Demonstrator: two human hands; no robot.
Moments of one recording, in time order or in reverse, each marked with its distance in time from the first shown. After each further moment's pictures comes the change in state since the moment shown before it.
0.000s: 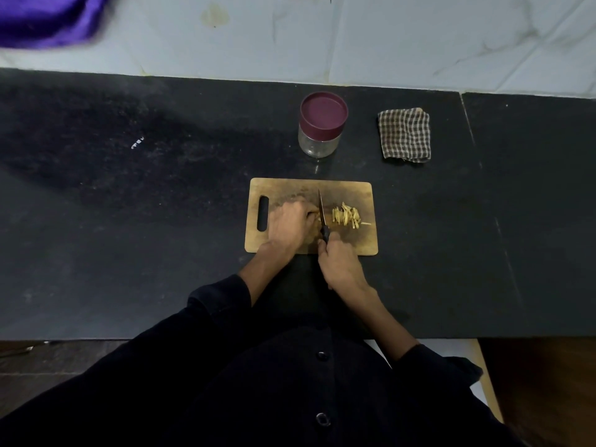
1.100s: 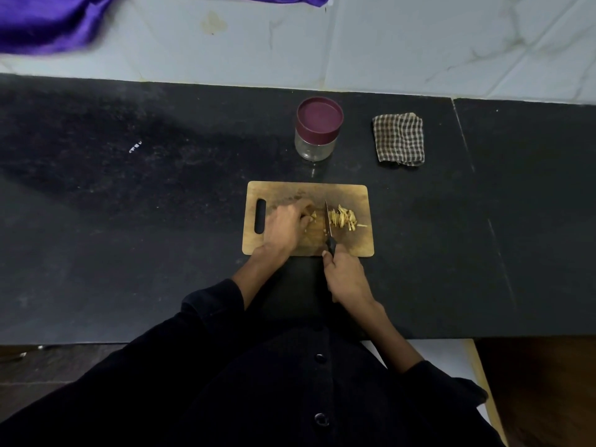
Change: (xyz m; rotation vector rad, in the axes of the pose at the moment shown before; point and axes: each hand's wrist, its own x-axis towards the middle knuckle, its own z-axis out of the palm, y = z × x) left_hand -0.004 -0.004 0.001 -0.141 0.023 -0.008; right_hand -0.015 0.020 0.003 0.088 0.013 0.048
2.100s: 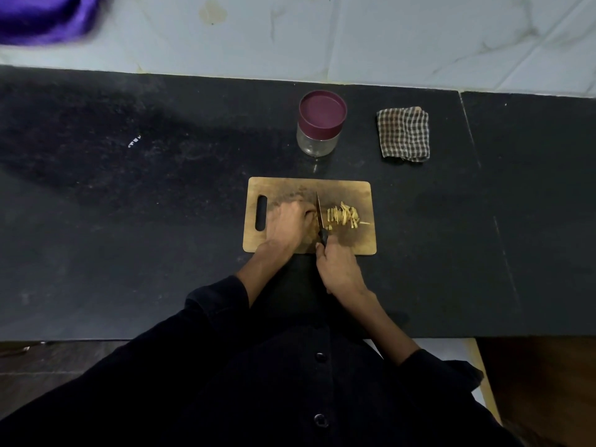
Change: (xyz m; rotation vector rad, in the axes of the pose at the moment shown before) left_hand 0.005 0.001 0.003 0.138 -0.026 0.000; right_hand 0.008 -0.018 0.000 -0.085 -0.021 -0.060
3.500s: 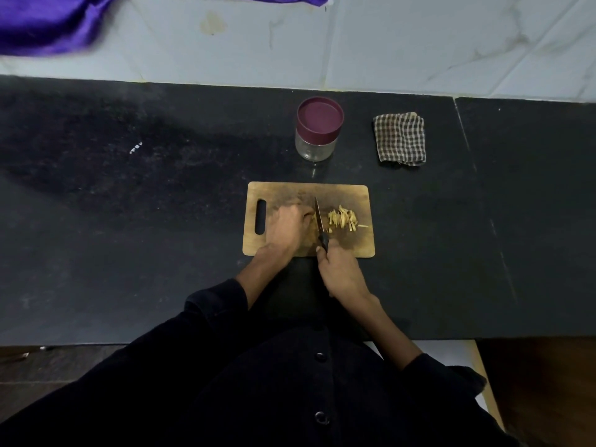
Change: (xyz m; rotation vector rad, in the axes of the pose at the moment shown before) left_hand -0.001 0.000 0.002 -0.039 0.013 -0.002; right_hand -0.005 0.001 -0.003 0.028 -0.002 0.005
